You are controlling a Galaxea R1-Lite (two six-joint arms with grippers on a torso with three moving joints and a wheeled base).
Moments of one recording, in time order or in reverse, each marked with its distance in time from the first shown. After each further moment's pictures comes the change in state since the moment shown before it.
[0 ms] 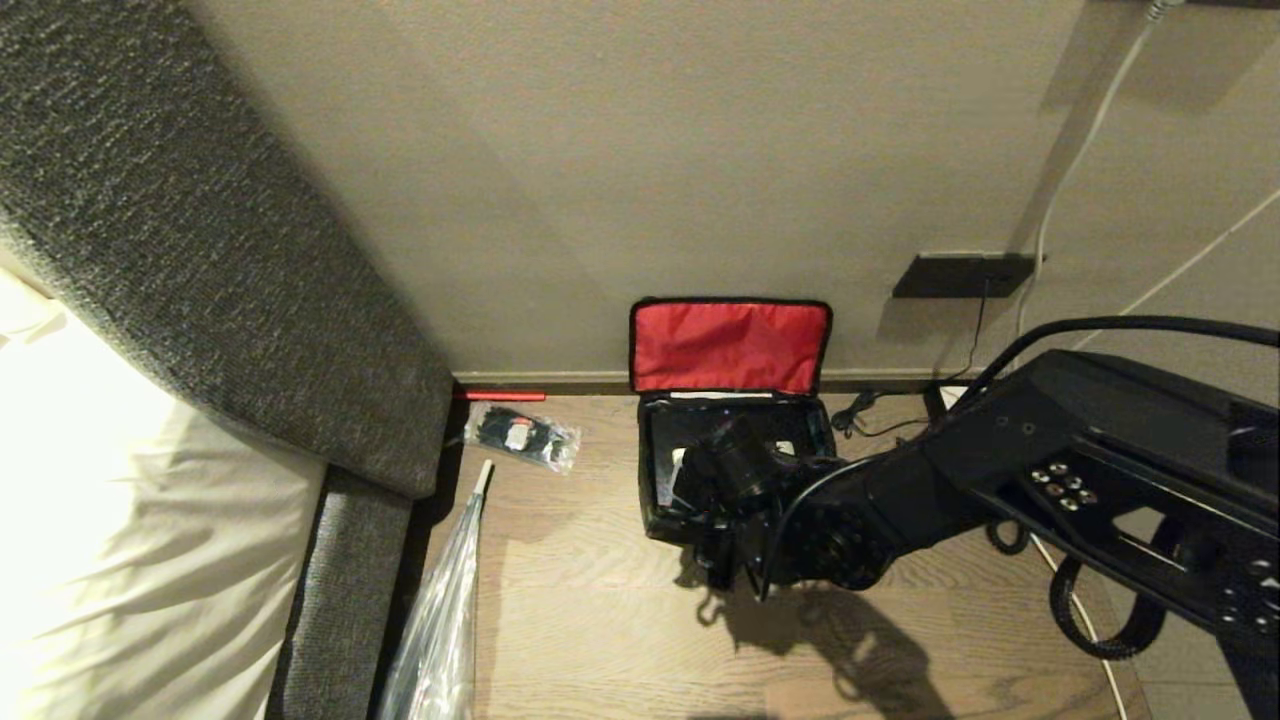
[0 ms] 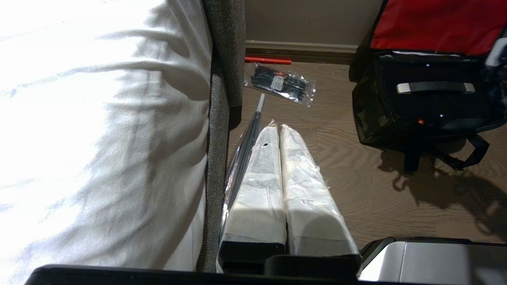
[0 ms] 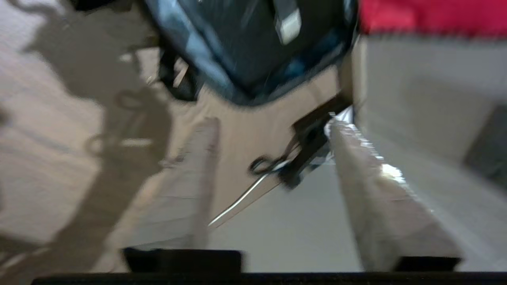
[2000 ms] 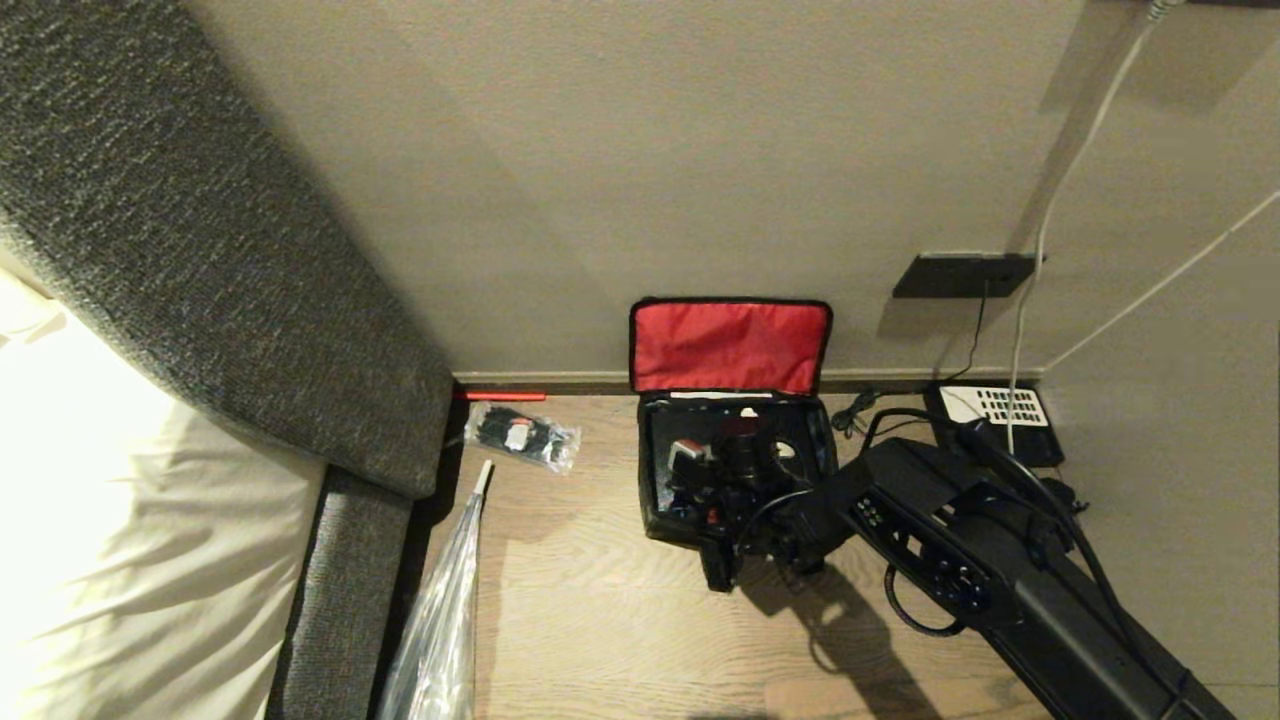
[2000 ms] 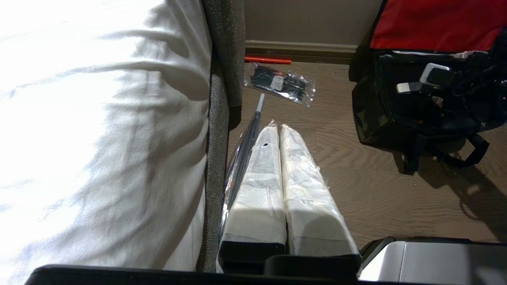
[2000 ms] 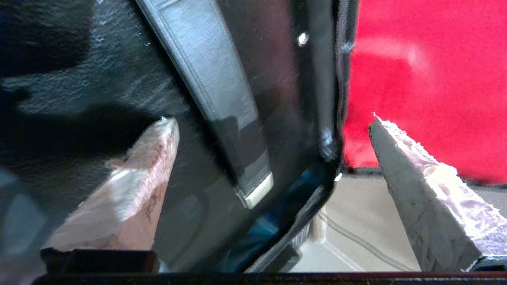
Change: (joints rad) left arm 0.000 0.000 0.000 0.000 0.000 0.000; right arm -0.211 0.557 -0.526 -0.506 0.180 -0.464
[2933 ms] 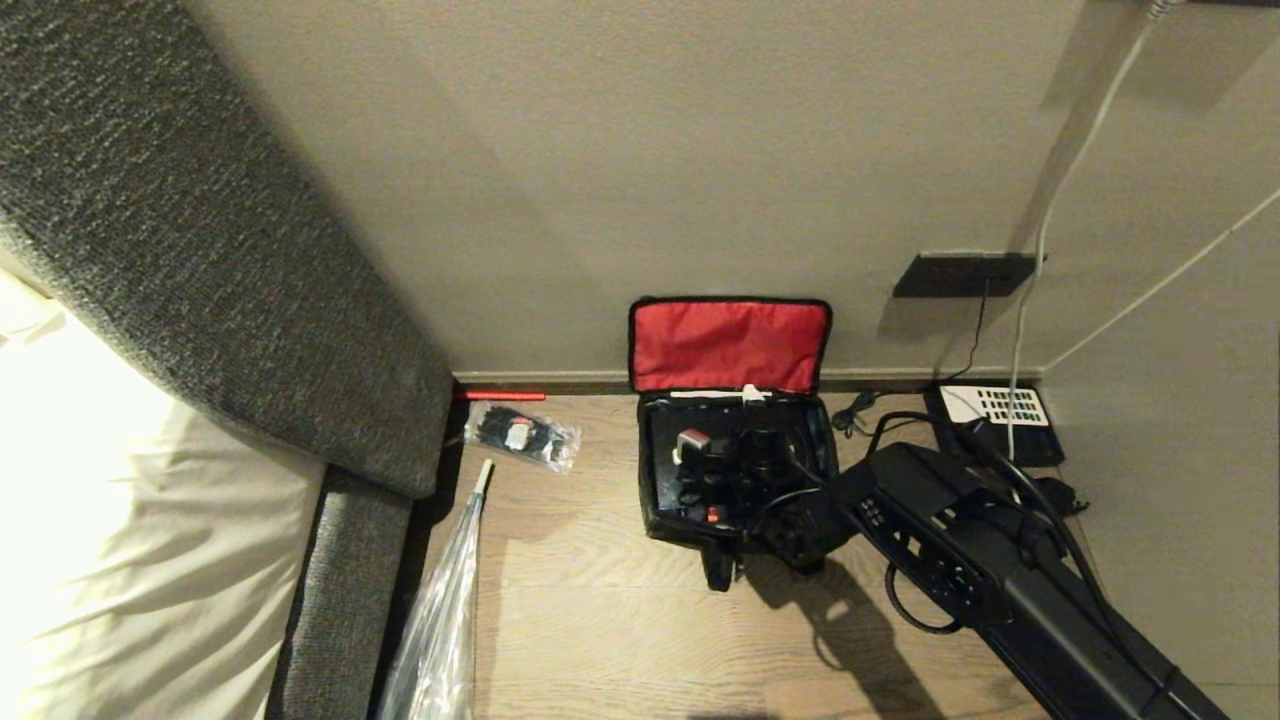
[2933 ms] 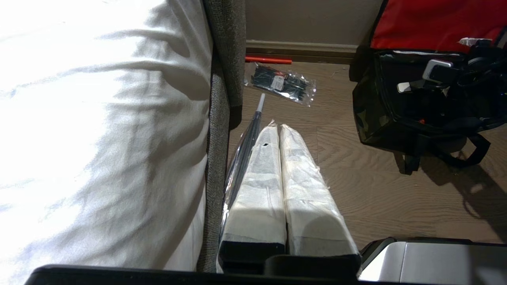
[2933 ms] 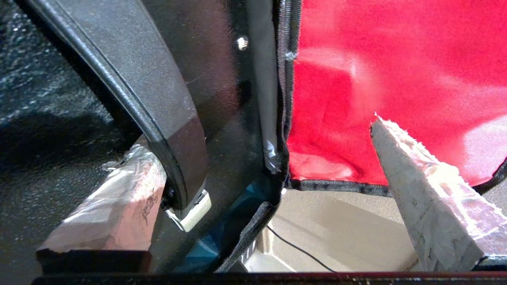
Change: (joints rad) left arm 0.000 0.000 0.000 0.000 0.000 0.001; right arm -0.038 0.046 -0.074 -0.183 0.047 -0.237
